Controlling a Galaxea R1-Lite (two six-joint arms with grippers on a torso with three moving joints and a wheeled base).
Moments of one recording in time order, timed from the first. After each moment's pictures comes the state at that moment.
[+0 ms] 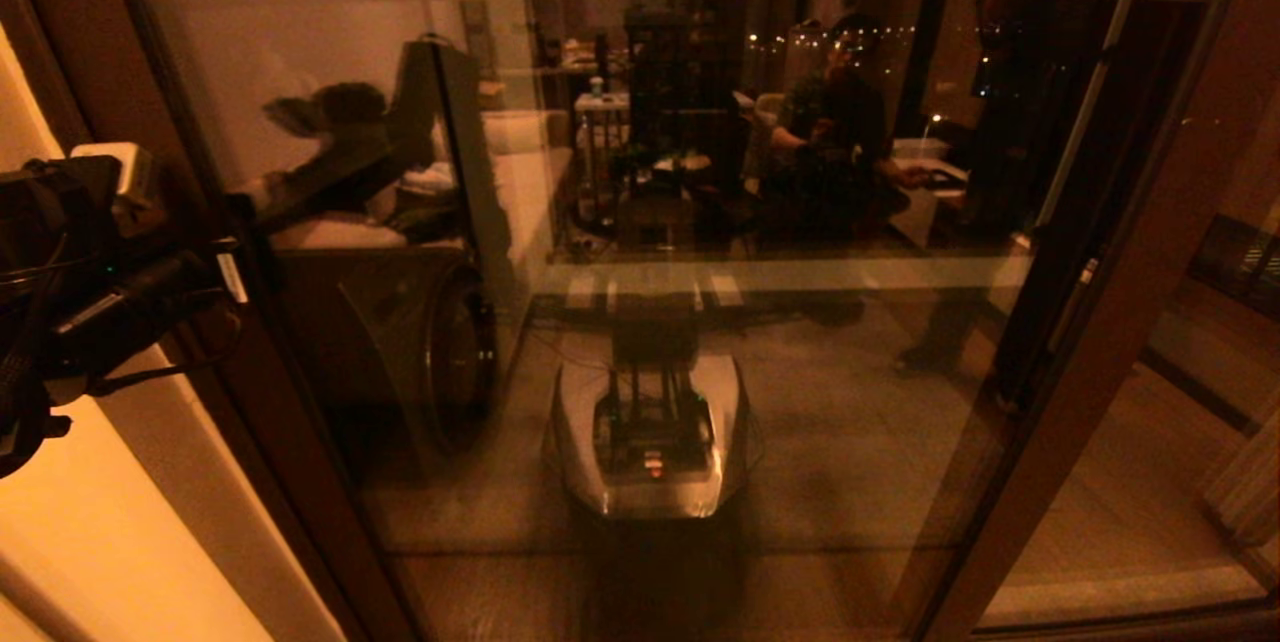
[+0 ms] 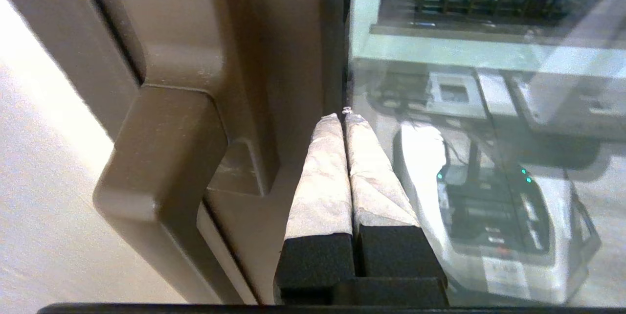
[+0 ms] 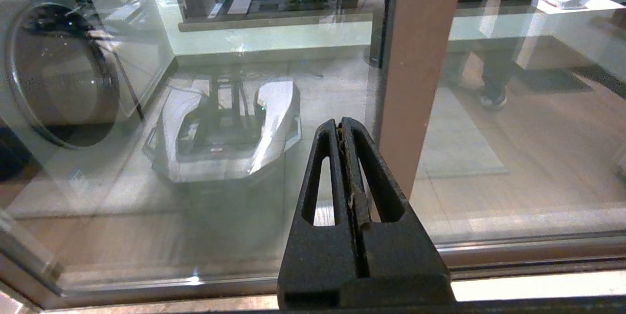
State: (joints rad) left arm 0.15 1.66 -0.84 -0.76 0.06 0.03; right arm 0.00 0.00 0.00 0.00 0.00 0.00
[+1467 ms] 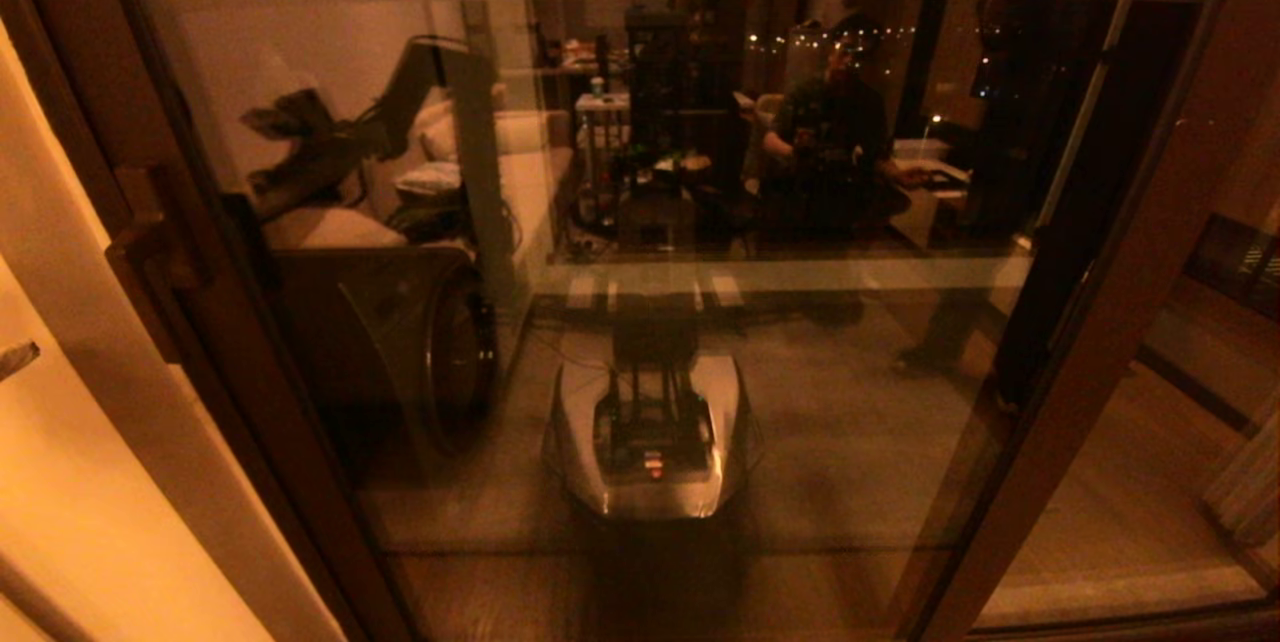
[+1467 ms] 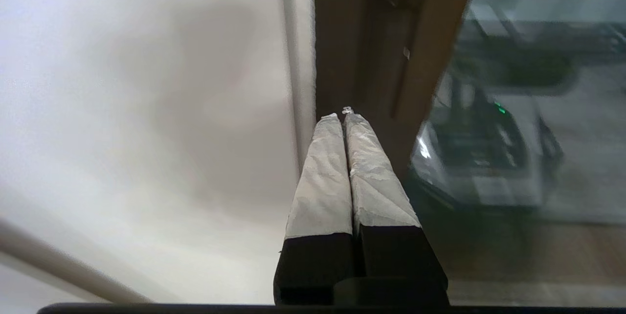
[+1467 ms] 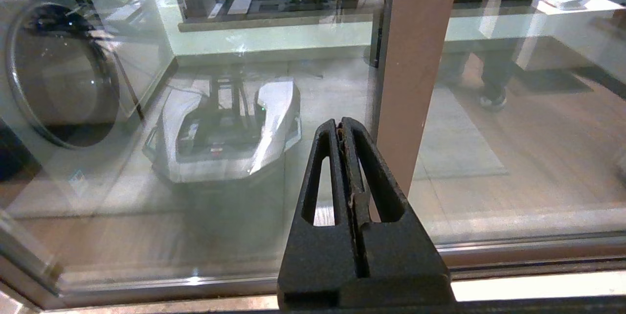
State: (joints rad) left arm 0.78 1.50 -0.65 -0.63 -0.72 0.18; right arm 0.00 0.00 0.00 0.00 0.00 0.00
